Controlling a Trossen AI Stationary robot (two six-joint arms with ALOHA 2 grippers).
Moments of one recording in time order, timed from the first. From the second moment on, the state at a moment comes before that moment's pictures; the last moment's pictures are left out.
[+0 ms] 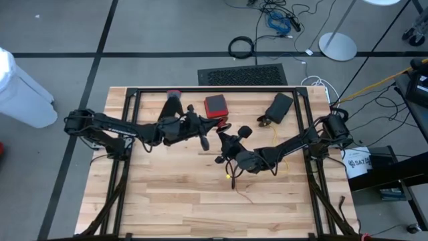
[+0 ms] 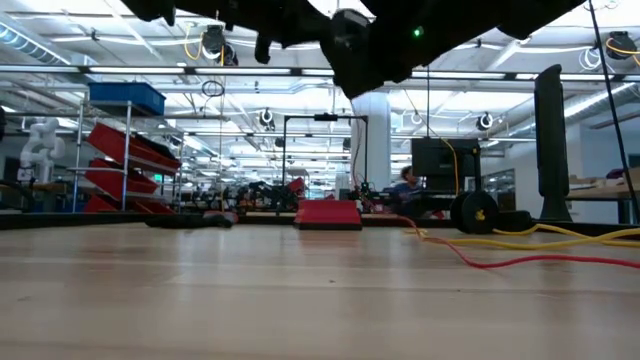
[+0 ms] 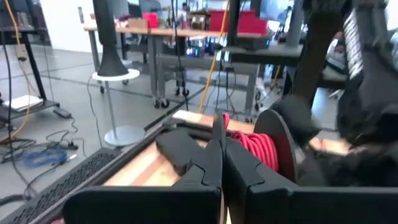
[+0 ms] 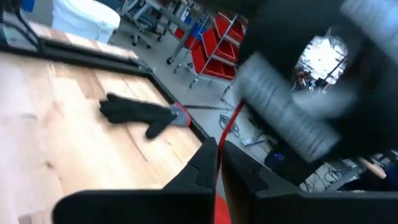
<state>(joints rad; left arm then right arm) -0.02 1.44 0.86 0.58 -0.37 -0.05 0.28 1.76 0.93 0.63 1.13 -0.31</state>
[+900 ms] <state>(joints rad) -0.02 1.18 0.86 0.31 -0.30 -0.02 0.31 1.76 0.93 0.58 1.04 -0.30</state>
